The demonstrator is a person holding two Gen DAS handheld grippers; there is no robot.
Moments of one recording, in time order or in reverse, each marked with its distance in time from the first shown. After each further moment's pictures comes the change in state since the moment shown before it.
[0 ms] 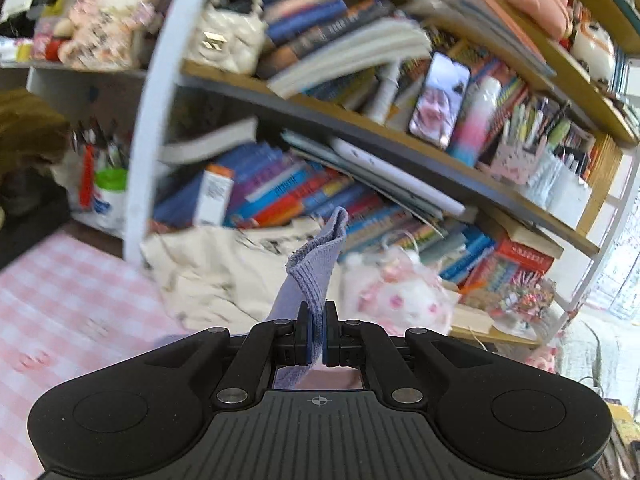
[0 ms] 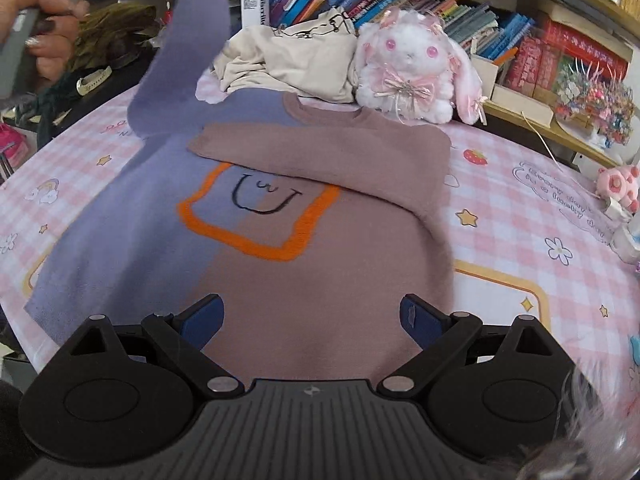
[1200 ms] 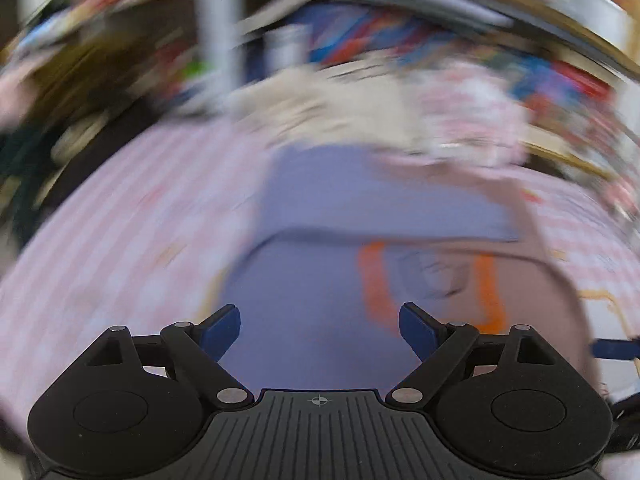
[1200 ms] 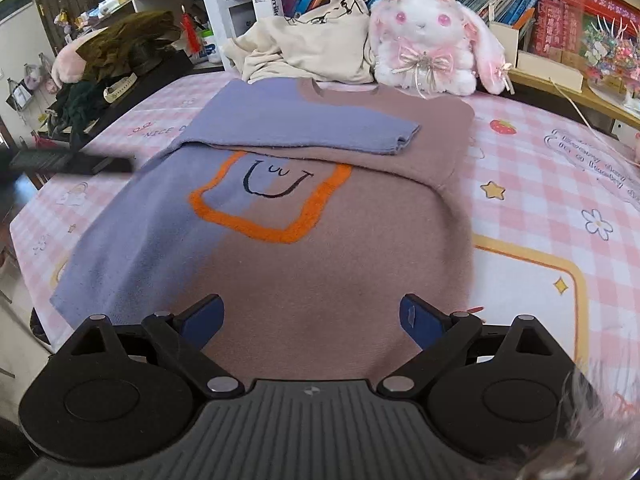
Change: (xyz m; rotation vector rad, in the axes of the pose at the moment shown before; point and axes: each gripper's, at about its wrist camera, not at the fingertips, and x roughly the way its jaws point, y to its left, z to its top) left arm -0.096 0.005 -0.137 0.080 0.323 0.367; right arm 0.017 -0.026 -0.008 0.041 0.040 0.157
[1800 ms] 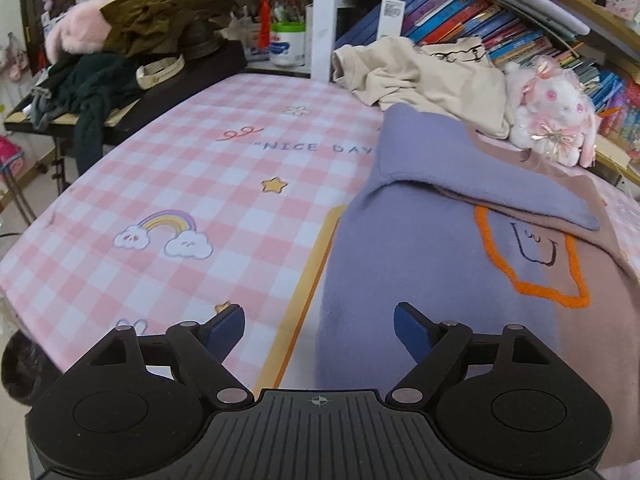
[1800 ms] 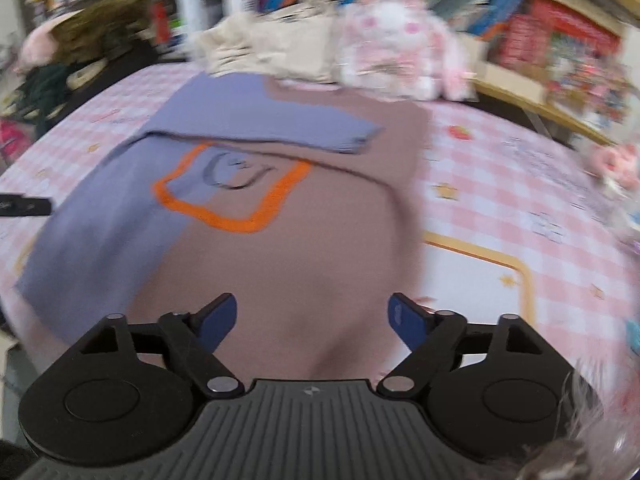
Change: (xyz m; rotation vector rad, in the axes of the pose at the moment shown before) left arm 0.009 0.059 -0.020 -0.068 0.025 0.077; right arm -0.021 0.000 -0.007 0.001 -0.010 -0.199
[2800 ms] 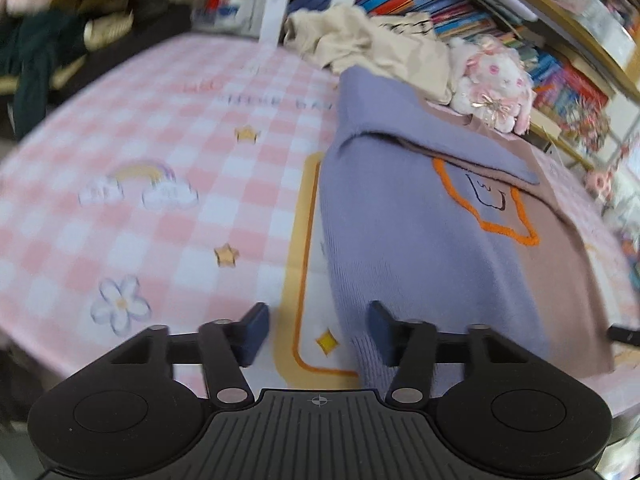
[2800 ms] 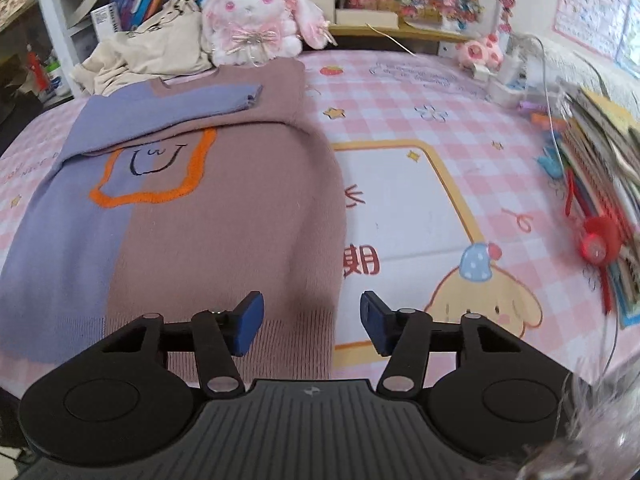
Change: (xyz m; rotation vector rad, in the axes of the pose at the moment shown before) left arm 0.002 0.059 -0.024 0.031 0.097 -0.279; right arm -0.032 0.029 -0.051 0.360 0.045 -0.253
